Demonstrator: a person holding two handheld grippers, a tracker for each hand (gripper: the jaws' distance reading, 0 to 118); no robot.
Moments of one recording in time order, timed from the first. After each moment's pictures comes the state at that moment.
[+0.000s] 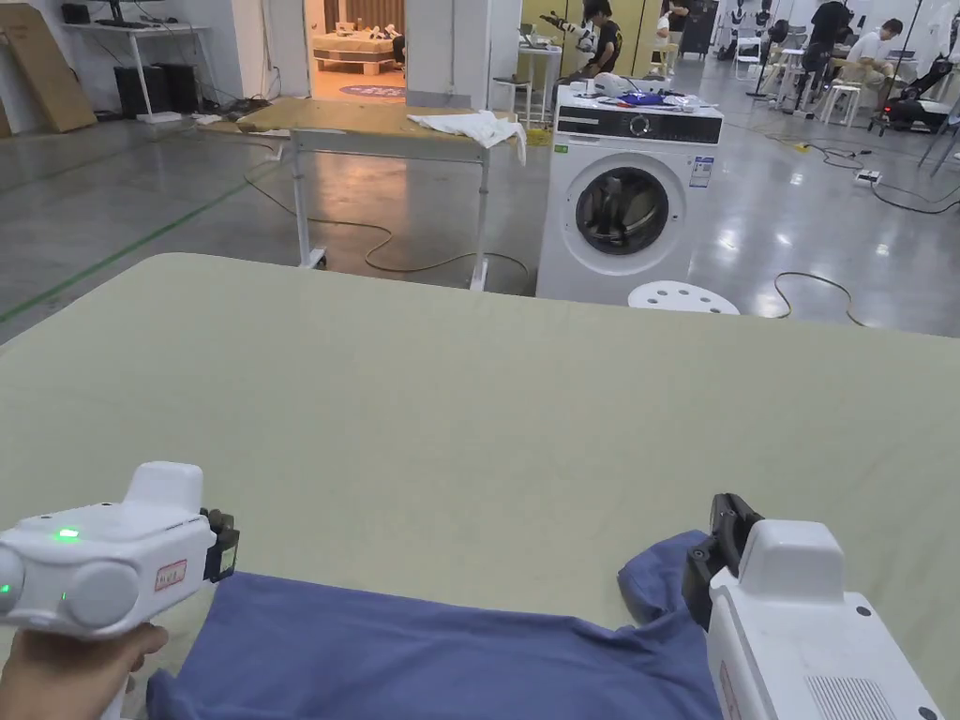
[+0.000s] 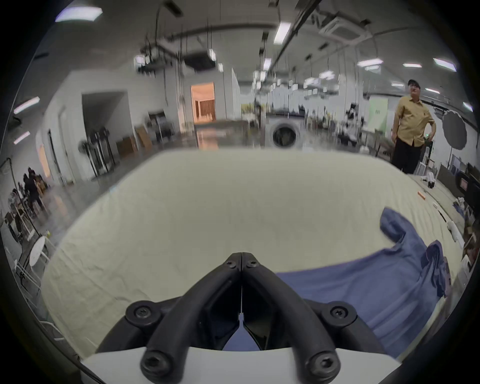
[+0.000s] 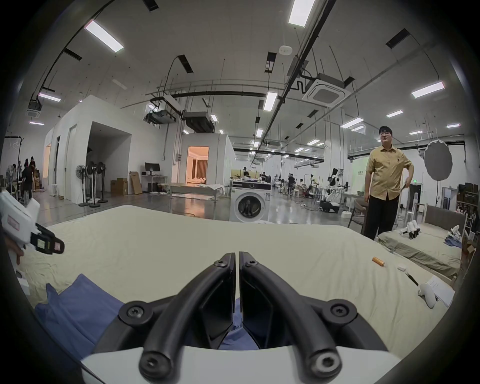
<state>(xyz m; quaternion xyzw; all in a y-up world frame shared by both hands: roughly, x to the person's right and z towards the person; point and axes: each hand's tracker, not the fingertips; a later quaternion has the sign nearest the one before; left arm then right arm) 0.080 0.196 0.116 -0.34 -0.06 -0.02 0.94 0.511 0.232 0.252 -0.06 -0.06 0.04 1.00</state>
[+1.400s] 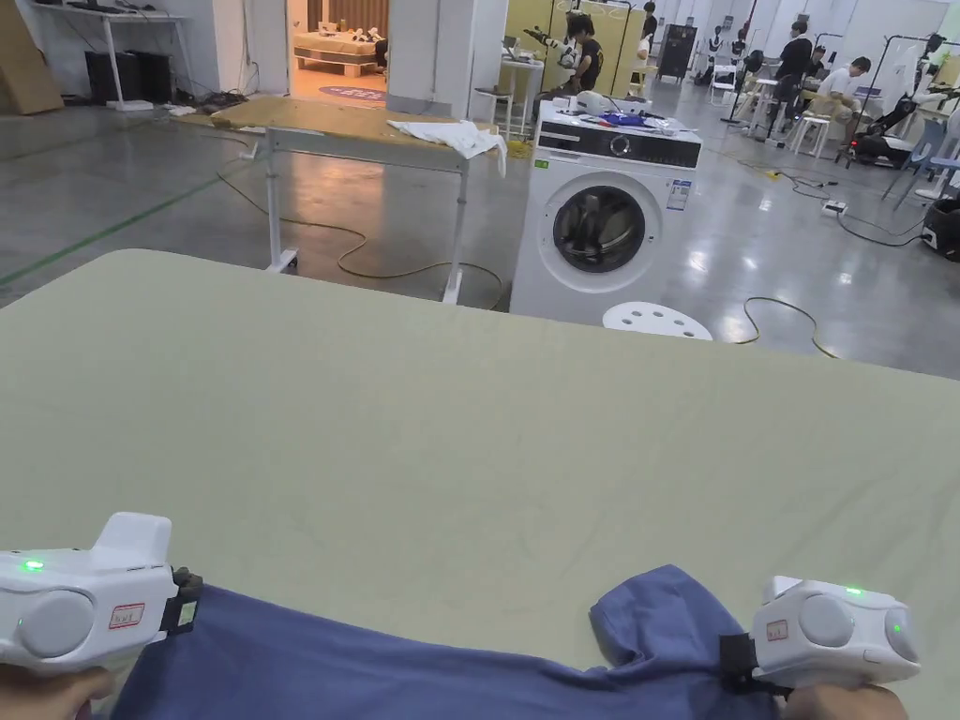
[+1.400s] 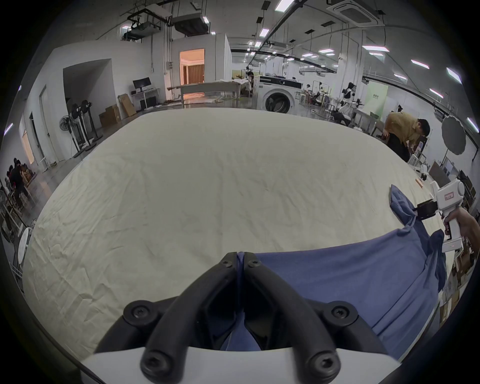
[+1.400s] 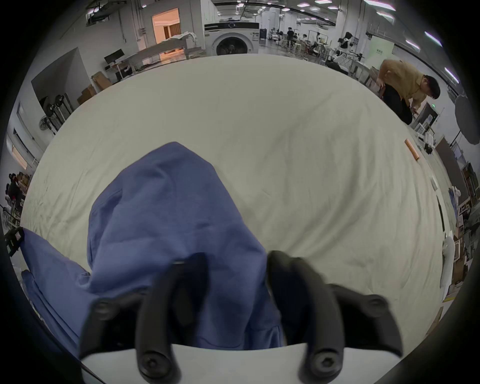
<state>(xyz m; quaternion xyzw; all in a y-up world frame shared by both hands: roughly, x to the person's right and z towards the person) 0.098 0.176 0.107 -0.37 -0.09 -0.01 0.92 0.681 0.118 0.077 -0.51 -0.07 -0.03 0.86</state>
